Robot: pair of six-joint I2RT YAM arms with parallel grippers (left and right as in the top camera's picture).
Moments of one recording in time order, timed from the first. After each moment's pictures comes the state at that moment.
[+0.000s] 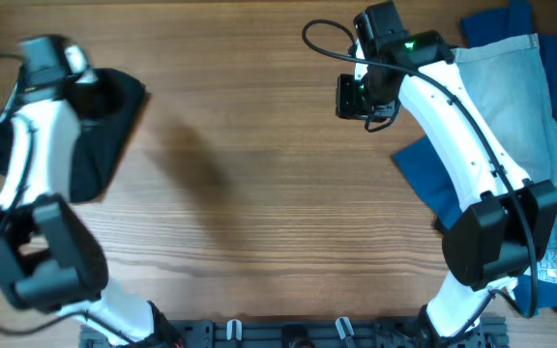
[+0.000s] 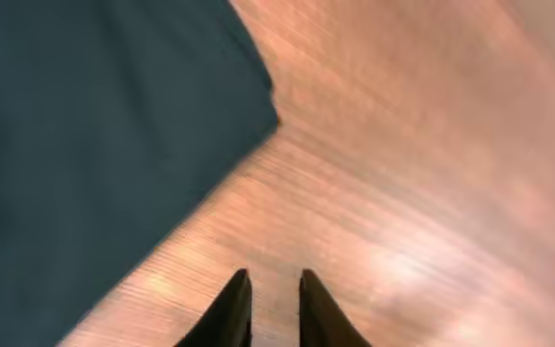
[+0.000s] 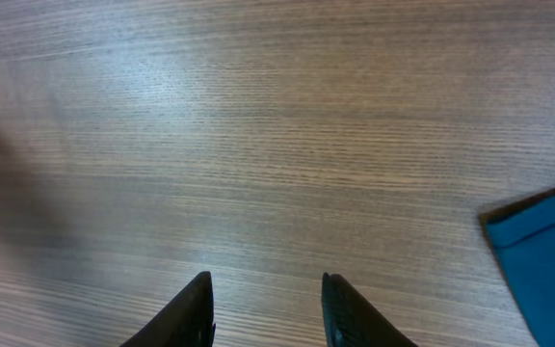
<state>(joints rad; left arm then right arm) 0.25 1.81 1.40 -0.64 0.24 -0.38 0.30 1.91 1.76 -1.17 -0.13 0.34</state>
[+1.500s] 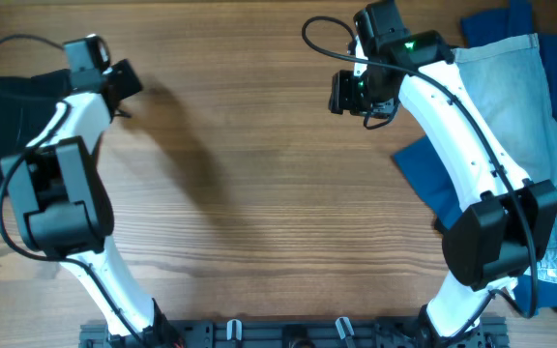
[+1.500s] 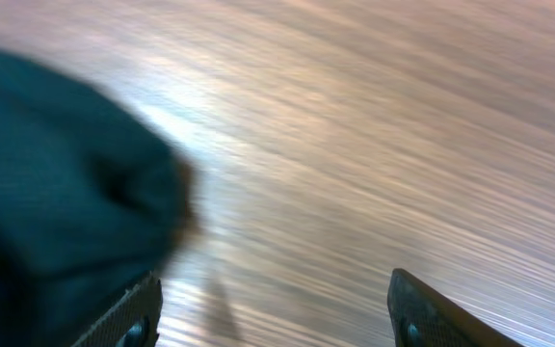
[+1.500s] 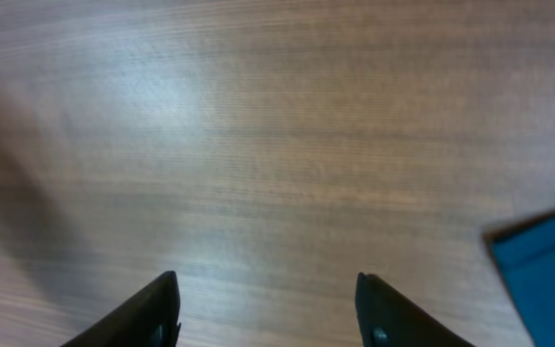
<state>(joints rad) 0.20 2.11 1.40 -0.14 -0.06 -0.23 0.30 1.91 1.76 -1.13 -0.13 0.34</state>
